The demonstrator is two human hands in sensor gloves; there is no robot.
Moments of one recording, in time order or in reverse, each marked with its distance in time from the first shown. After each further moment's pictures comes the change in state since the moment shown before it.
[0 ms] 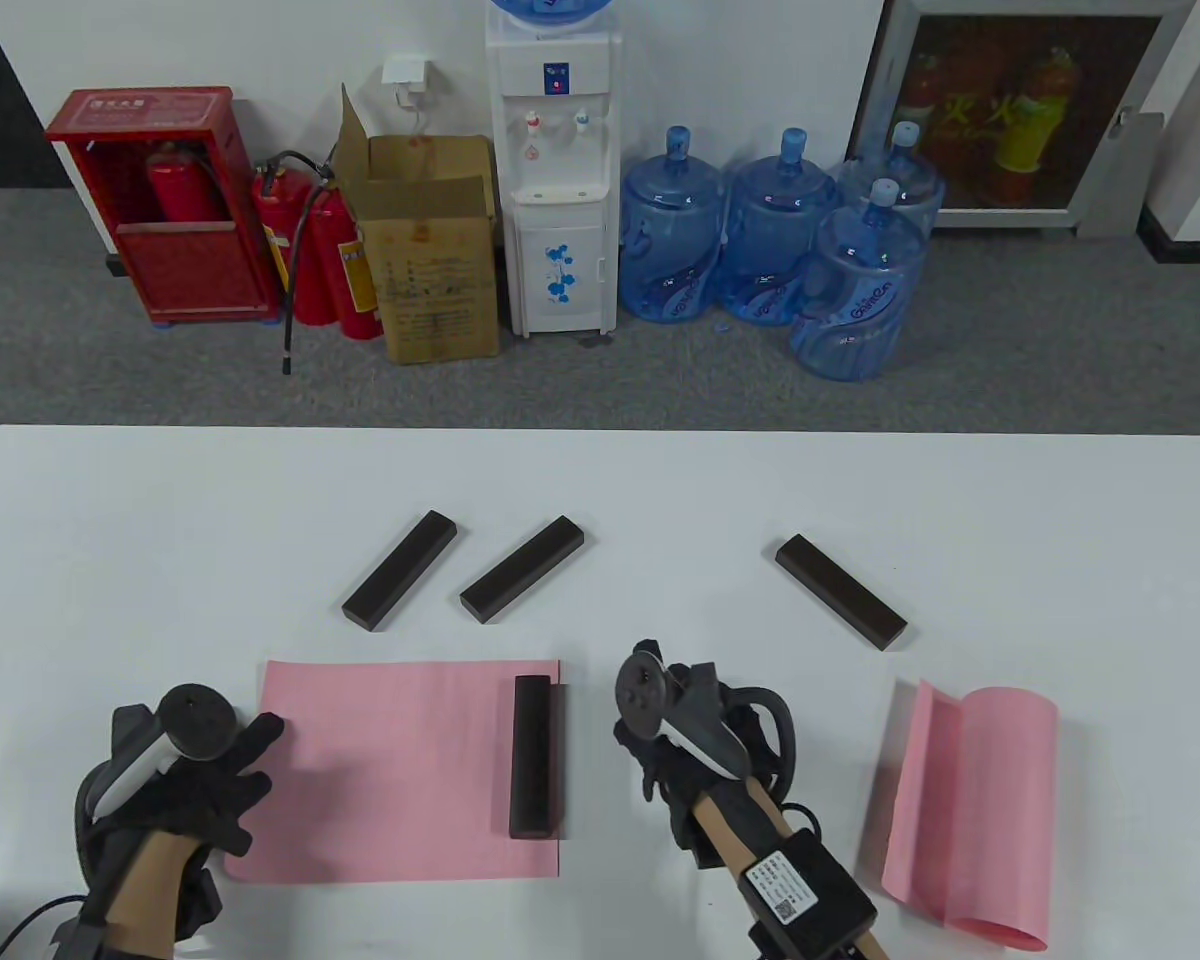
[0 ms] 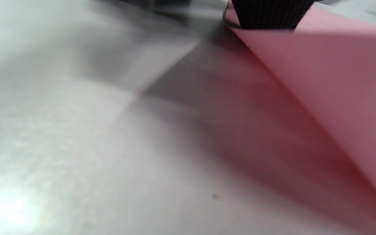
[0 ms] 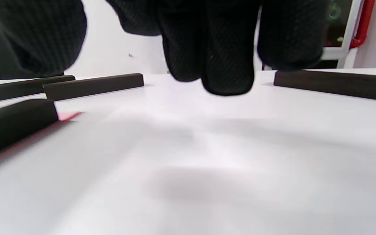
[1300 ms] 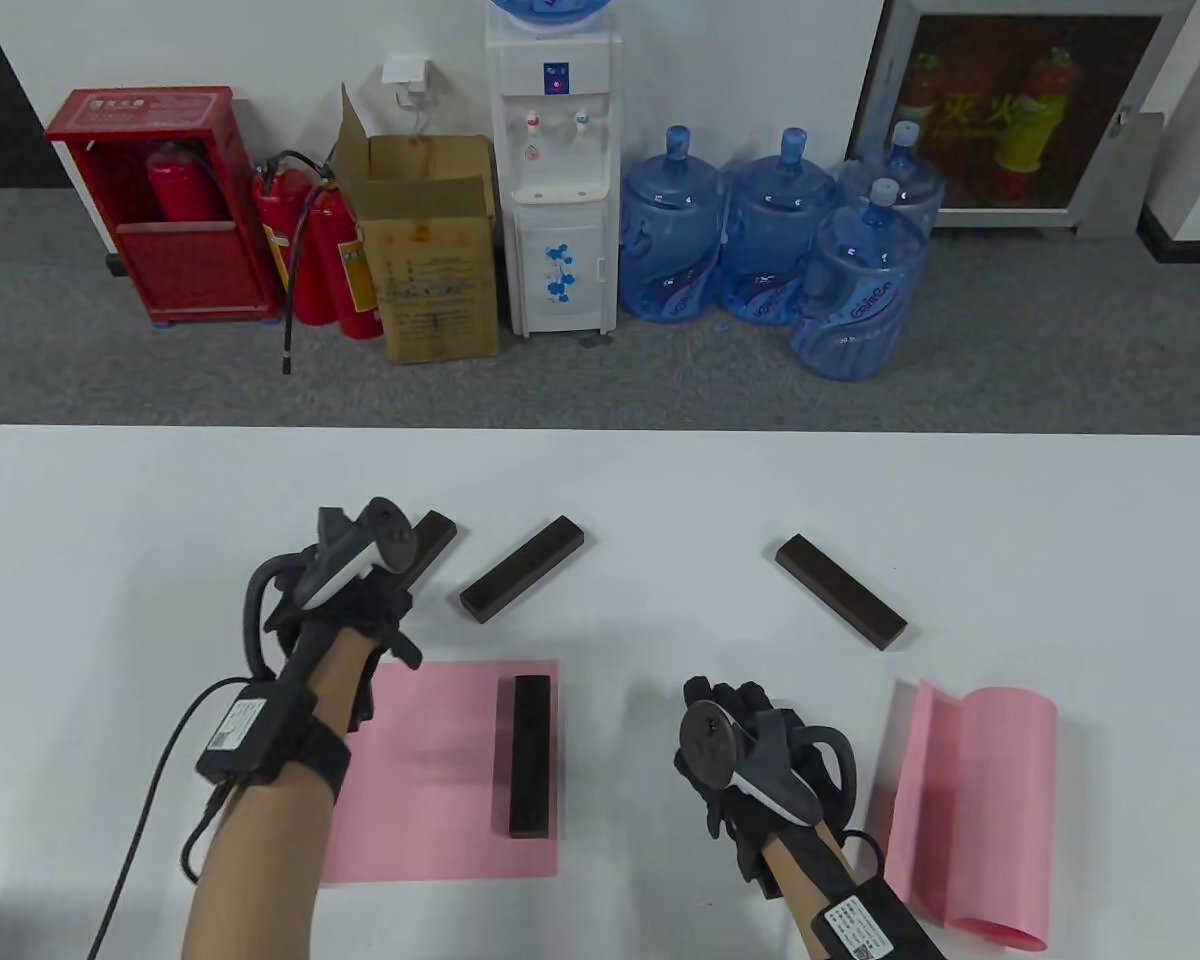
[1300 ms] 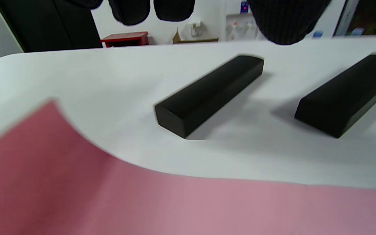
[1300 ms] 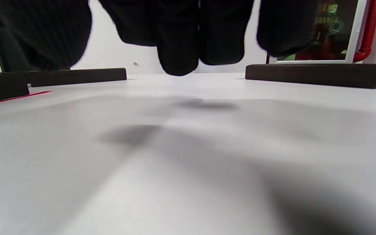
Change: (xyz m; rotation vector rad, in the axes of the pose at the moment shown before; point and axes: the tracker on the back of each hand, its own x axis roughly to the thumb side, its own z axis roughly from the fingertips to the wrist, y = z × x) left_hand 0.203 0.098 -0.074 0.164 0.108 -0.286; right_hand -0.046 0.026 0.018 -0.040 -0.023 0.009
